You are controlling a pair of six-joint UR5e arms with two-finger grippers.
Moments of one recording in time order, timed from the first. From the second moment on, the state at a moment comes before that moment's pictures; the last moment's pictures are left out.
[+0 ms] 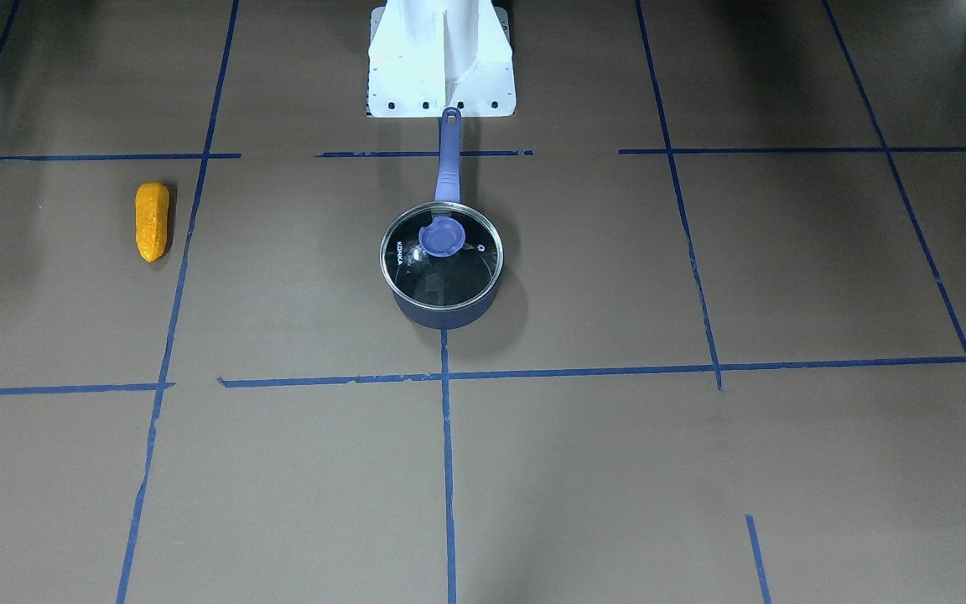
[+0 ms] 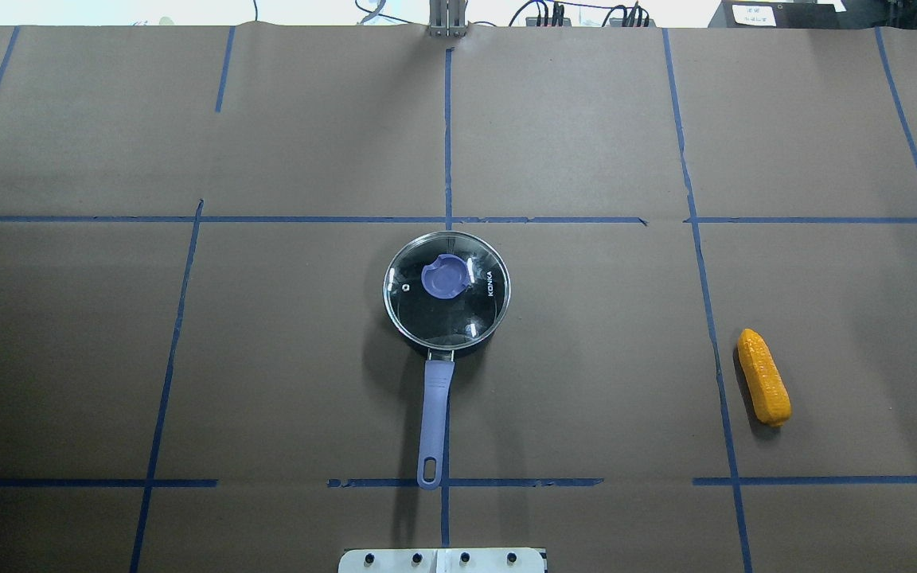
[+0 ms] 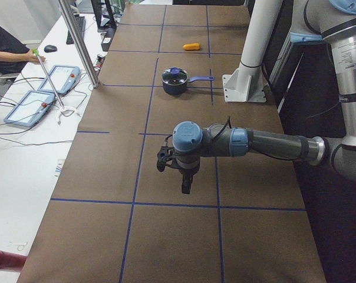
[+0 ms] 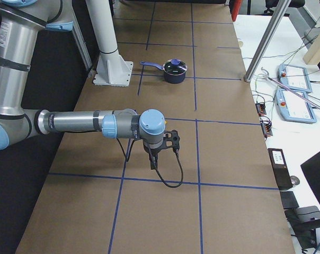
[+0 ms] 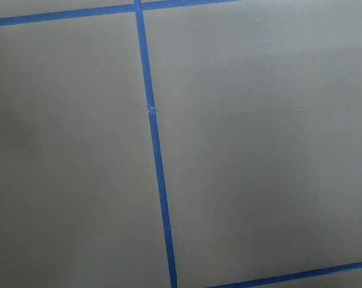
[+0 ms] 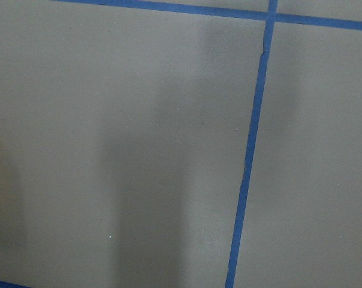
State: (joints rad) left arm -1.56 -1.27 -2.00 -1.41 -2.45 0.15; right arm 1.52 -1.88 1.95 -1.62 2.44 -0.09
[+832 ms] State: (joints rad) left arm -1.44 -1.34 -2.06 -1.43 -2.54 -0.06; right arm 1.52 -1.88 1.94 -1.62 2.45 -0.08
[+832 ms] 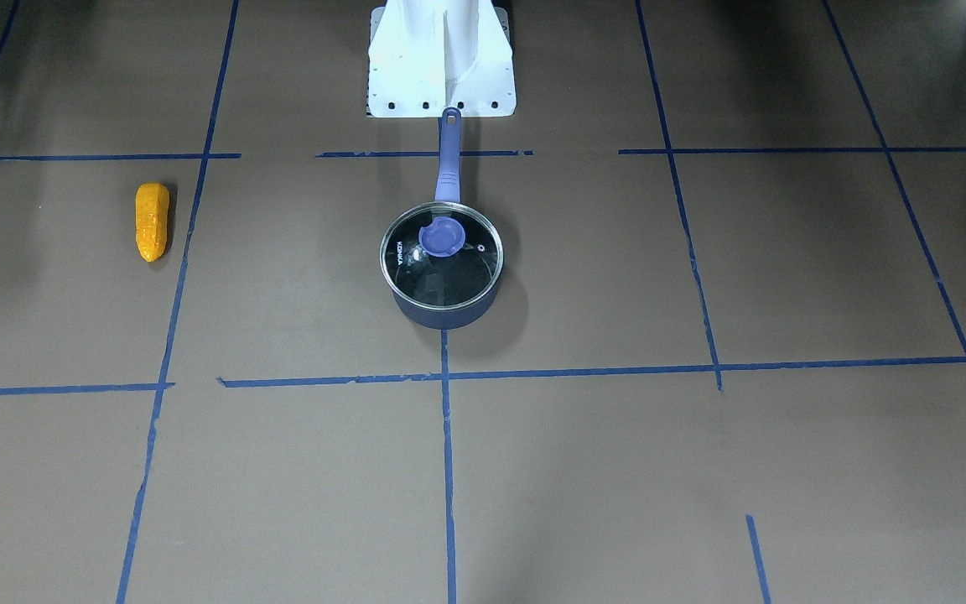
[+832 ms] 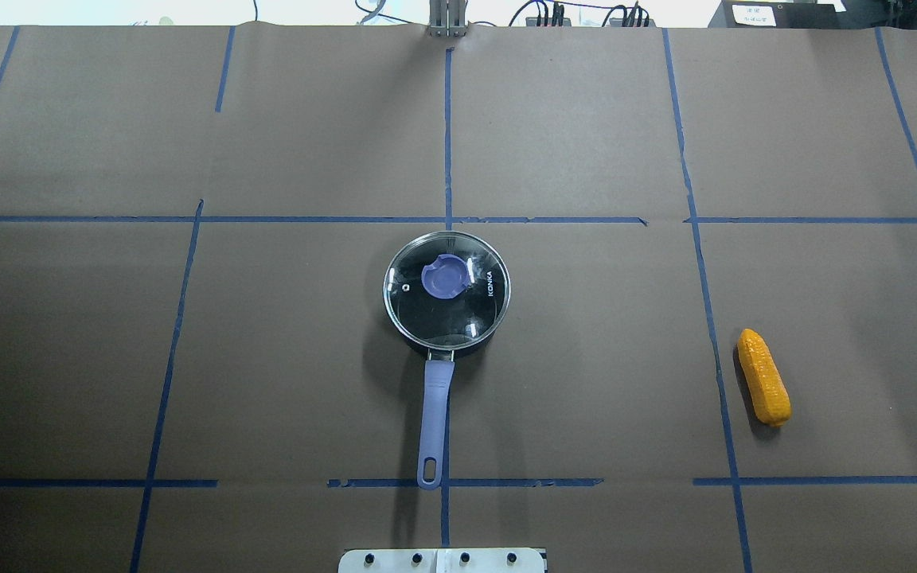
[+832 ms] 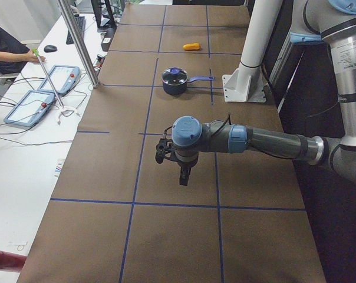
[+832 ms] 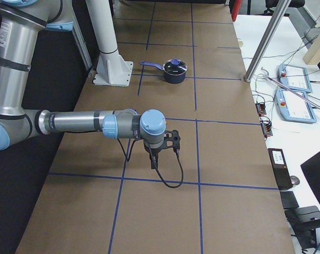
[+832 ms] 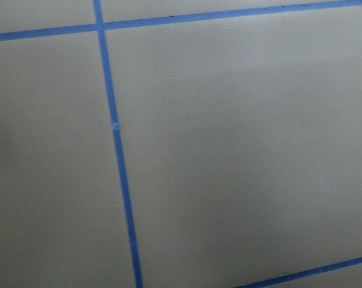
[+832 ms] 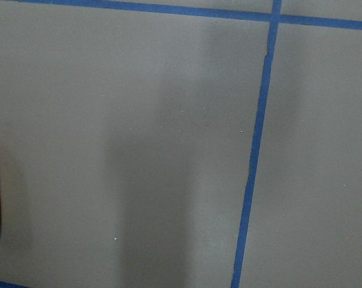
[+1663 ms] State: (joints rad) left arm -0.68 -2.01 -2.16 -1.37 -2.14 -1.11; right arm 1.50 -1.88 1.94 -1.55 2.45 -0.09
